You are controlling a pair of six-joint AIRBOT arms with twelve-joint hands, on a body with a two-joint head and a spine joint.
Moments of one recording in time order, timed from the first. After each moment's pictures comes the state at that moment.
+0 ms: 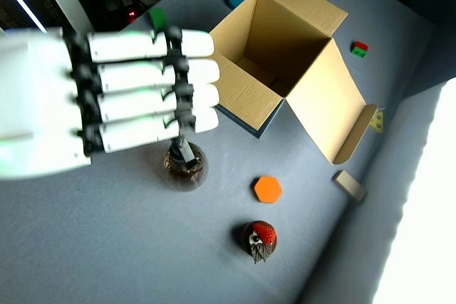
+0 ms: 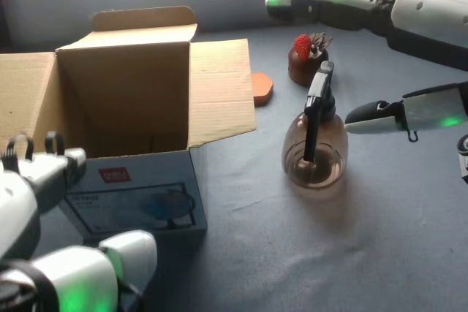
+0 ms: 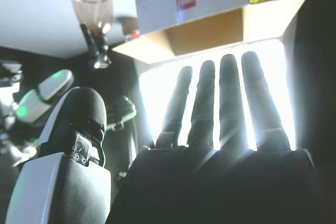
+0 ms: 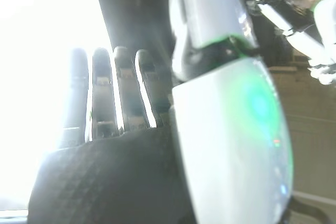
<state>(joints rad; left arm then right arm) -0.20 -0.49 -0.03 -2.25 -1.51 2.82 -0.33 -0.87 0.99 -0.52 0.55 -0.23</state>
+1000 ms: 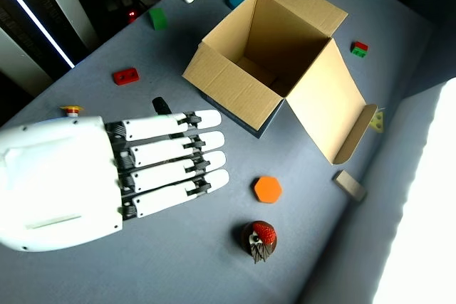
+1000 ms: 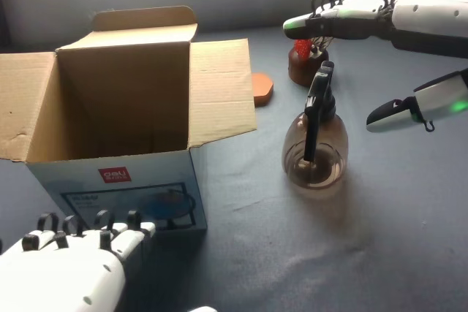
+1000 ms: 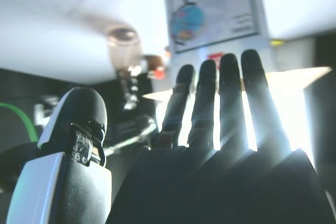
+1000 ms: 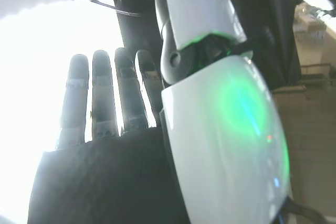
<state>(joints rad) 0.28 -0.68 0.00 -2.01 -1.34 2.45 -0.30 -0.96 1.22 -0.97 0.53 0.27</state>
